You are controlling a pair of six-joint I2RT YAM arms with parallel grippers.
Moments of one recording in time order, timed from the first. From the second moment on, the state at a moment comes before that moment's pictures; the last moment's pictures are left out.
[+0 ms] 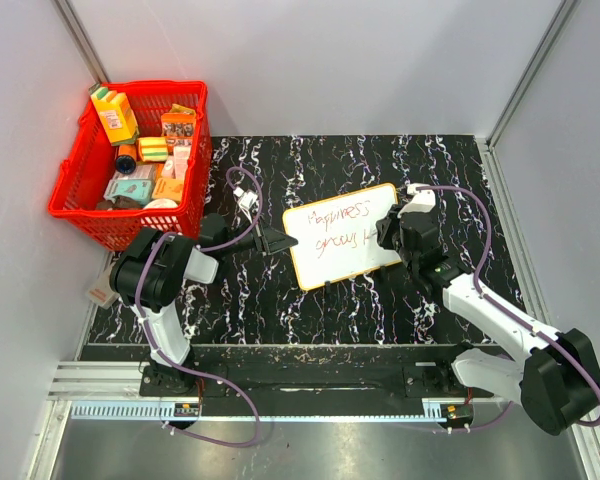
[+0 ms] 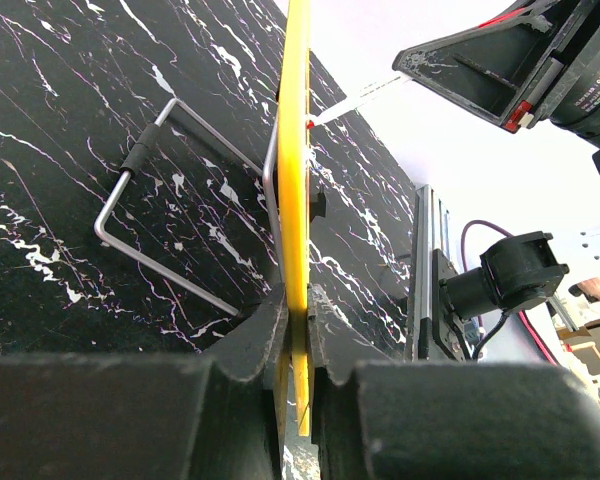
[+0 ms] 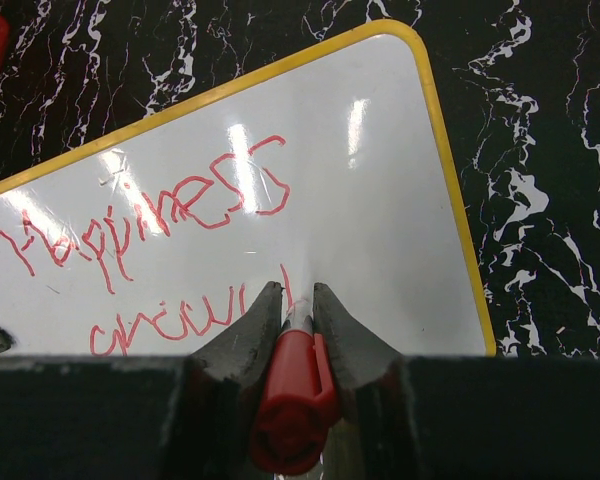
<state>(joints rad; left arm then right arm) -0.29 1.84 0.58 1.25 0.95 -0.79 0.50 1.11 0.65 0.10 0.30 0.43</state>
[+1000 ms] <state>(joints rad) -0.29 1.84 0.58 1.25 0.95 -0.79 0.50 1.11 0.64 0.08 0.28 0.43</state>
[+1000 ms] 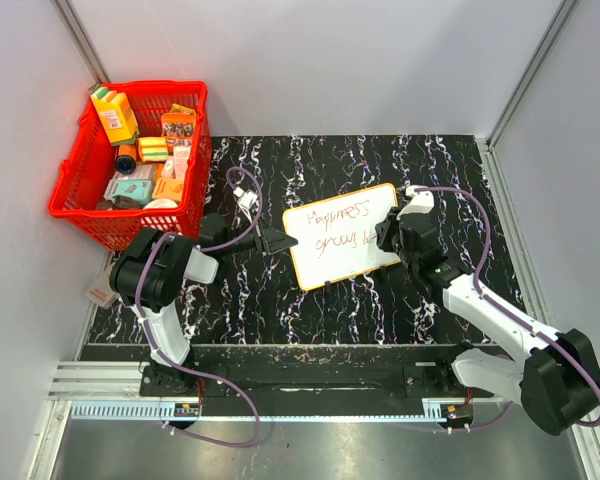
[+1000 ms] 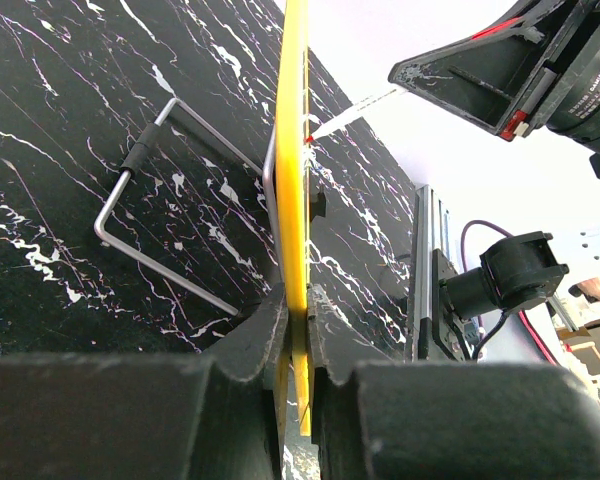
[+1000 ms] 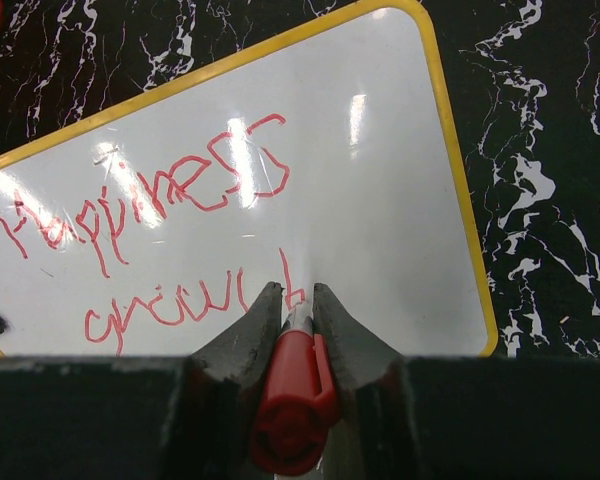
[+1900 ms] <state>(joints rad) -0.29 1.84 0.58 1.25 0.95 -0.78 0.50 1.07 0.62 0.07 0.30 0.43</state>
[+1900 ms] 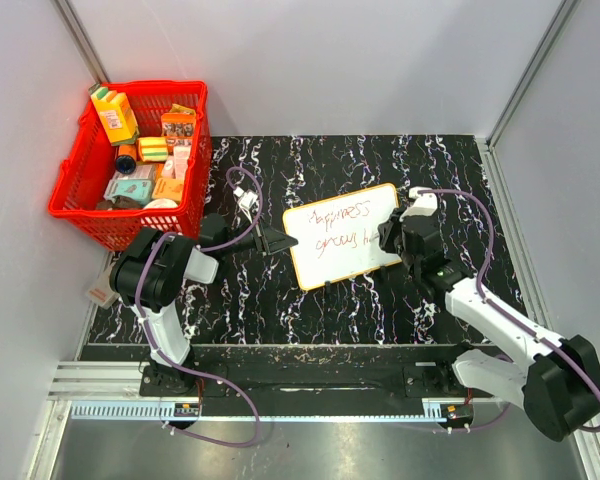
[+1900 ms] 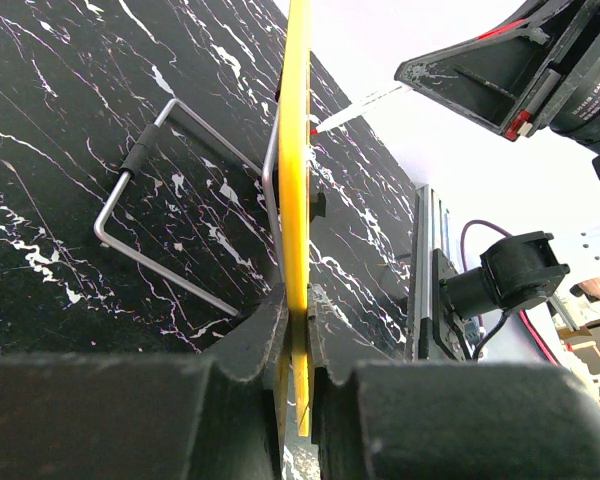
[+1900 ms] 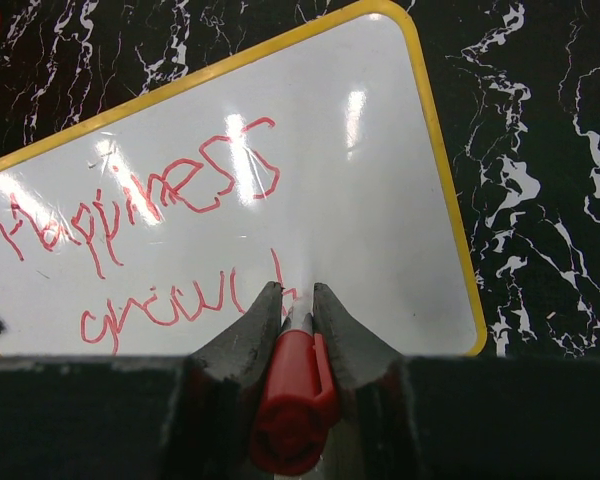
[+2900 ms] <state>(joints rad) -0.29 1.84 0.58 1.25 0.95 -0.79 0.49 1.10 0.63 0.09 0.36 0.43</state>
